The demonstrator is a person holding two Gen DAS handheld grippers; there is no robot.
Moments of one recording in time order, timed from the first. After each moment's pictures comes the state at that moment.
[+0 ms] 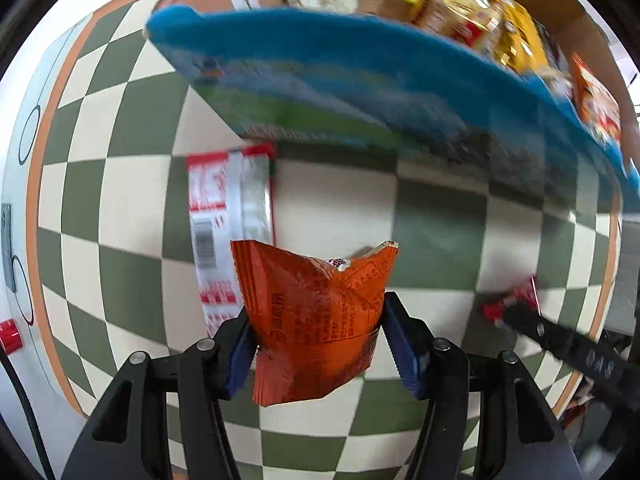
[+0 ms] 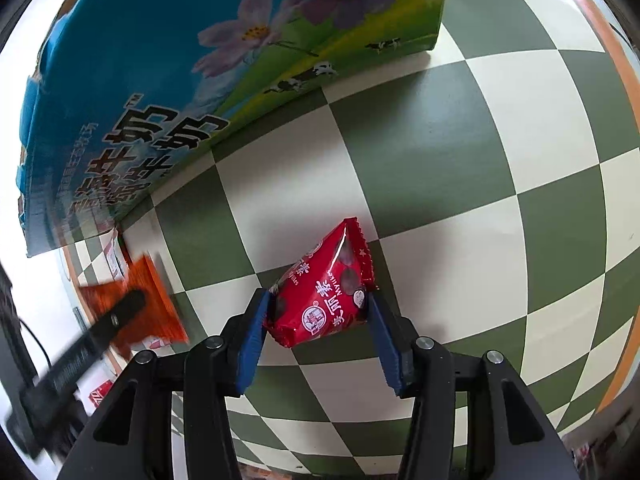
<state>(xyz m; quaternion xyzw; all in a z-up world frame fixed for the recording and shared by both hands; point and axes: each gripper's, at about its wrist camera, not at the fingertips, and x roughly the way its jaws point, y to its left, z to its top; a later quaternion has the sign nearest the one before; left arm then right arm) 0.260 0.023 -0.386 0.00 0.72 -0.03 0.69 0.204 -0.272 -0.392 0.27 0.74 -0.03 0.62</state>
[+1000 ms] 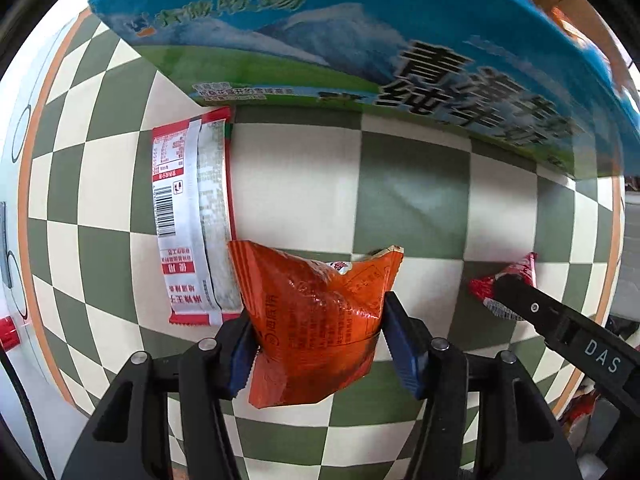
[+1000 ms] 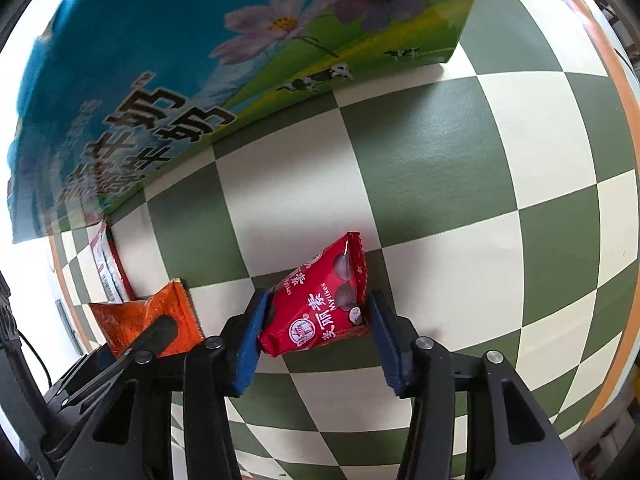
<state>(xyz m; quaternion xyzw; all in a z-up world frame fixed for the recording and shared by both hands) 0.233 -0.002 -0.396 0.01 0.73 -0.04 0.69 0.198 -0.251 -0.395 0.22 0.73 -0.03 0.64</state>
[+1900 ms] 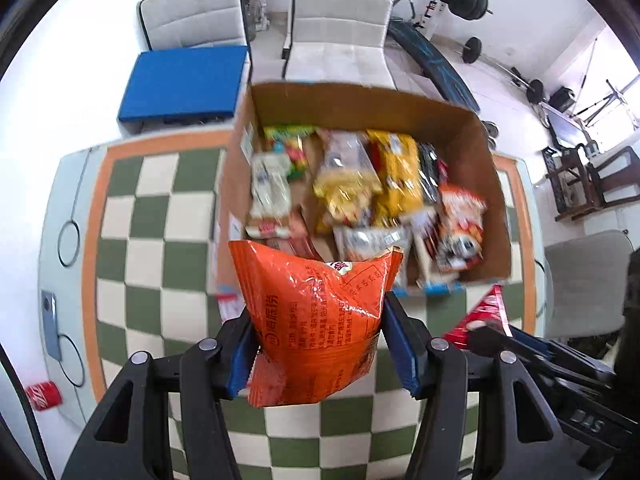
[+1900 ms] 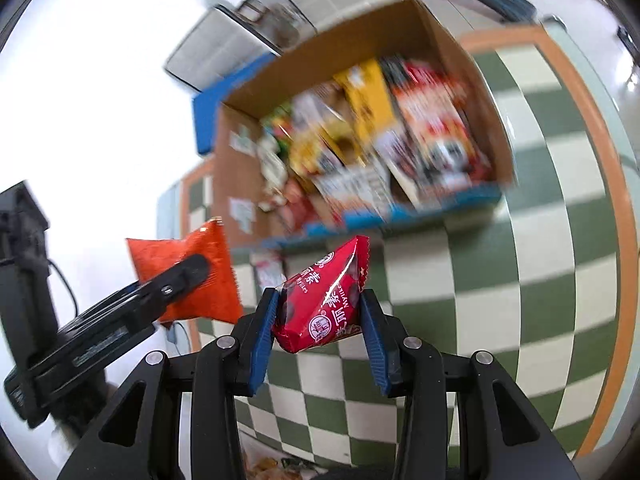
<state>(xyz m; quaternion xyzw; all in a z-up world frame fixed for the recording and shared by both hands) 0.311 -0.002 -0.202 0.01 0.62 -0.08 0.78 0.226 -0.254 -0.217 0.28 0.62 0.11 0.73</state>
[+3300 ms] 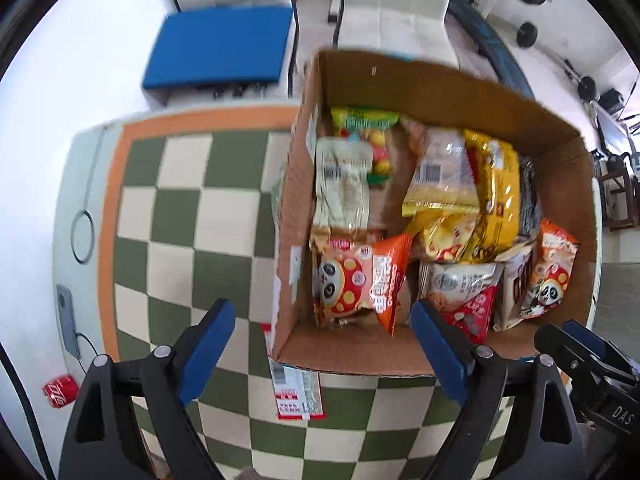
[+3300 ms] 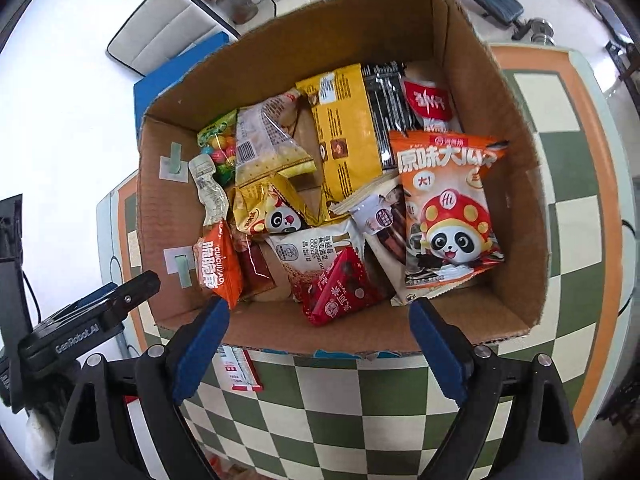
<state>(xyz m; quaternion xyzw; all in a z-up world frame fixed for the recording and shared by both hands) 0.377 0.033 -0.260 0.03 0.66 -0.01 0.75 0.329 -0.240 -0.278 0.21 0.68 0.04 0.70</state>
